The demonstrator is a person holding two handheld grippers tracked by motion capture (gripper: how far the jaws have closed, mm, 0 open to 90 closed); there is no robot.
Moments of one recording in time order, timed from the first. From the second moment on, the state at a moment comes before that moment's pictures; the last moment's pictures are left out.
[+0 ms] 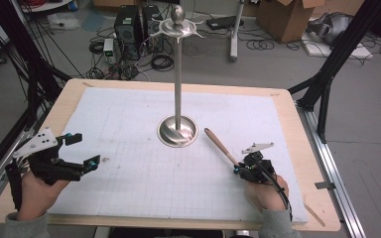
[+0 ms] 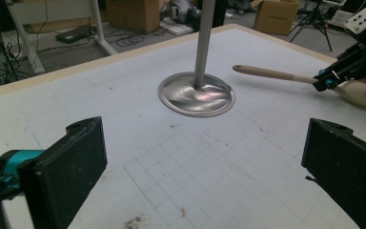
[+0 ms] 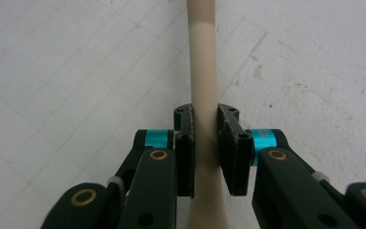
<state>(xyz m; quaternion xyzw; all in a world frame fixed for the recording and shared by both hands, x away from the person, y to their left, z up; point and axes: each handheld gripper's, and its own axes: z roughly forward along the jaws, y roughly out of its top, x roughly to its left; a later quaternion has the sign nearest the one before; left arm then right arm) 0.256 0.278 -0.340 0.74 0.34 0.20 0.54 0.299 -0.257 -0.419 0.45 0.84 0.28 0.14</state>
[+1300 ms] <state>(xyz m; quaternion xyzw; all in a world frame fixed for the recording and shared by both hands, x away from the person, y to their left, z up) 0.255 0.280 -0.341 0.74 0.34 0.20 0.54 0.278 -0.273 -0.350 0.40 0.78 0.43 0.20</state>
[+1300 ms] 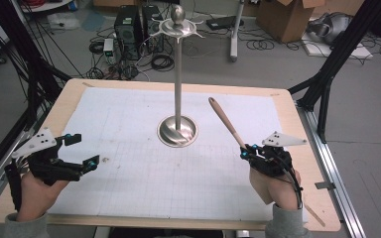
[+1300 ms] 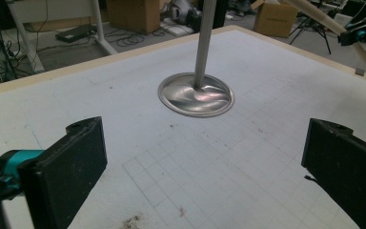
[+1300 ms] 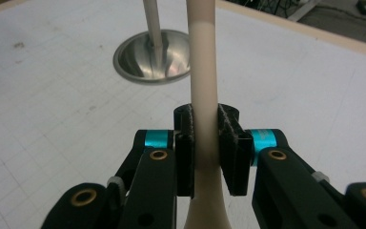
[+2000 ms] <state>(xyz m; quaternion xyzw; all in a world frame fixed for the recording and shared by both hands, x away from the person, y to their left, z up) 0.254 0.279 -0.341 0.74 0.34 0.20 0.54 0.278 -0.275 -0.312 0.38 0.75 0.49 0.22</state>
